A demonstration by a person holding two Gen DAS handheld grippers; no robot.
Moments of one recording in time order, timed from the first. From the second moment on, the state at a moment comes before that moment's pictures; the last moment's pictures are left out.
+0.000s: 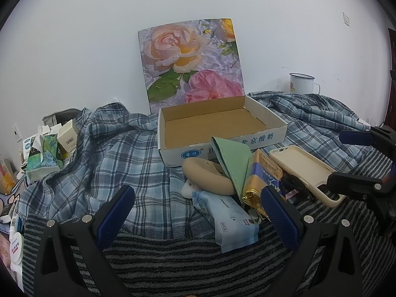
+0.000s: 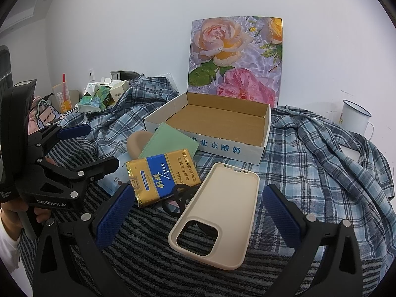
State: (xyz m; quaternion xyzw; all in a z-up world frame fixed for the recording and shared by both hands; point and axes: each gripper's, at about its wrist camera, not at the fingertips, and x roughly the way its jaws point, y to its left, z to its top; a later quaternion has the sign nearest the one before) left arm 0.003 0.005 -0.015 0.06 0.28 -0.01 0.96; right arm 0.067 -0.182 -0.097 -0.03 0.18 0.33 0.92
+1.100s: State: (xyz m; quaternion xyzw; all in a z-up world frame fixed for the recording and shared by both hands) left arm 0.014 -0.059 -0.022 0.24 0.34 -0.16 0.90; right arm 0.094 -0.201 -0.103 0.04 0.24 0.30 0.92
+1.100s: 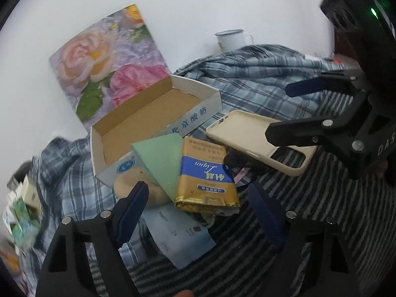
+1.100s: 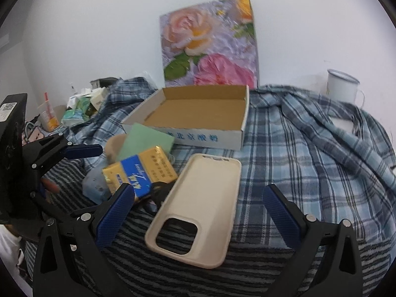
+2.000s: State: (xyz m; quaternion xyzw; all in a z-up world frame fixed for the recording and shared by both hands) left arm 0.028 -0.040 -0.025 0.22 0.32 -0.19 0.90; right arm 0.111 -0.192 -0.112 0.03 0.30 0.30 0.91
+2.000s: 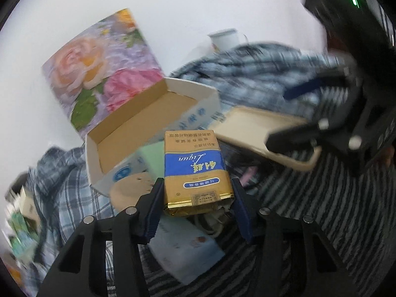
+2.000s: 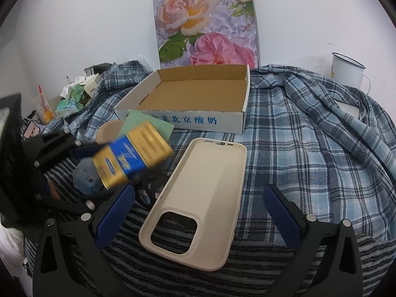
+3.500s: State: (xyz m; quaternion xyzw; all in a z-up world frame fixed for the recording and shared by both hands) left arm 0.028 0.027 0.007 0.05 0.27 -0.14 0.95; right arm 0.099 -0.162 -0.074 -0.04 0.21 0.23 0.95
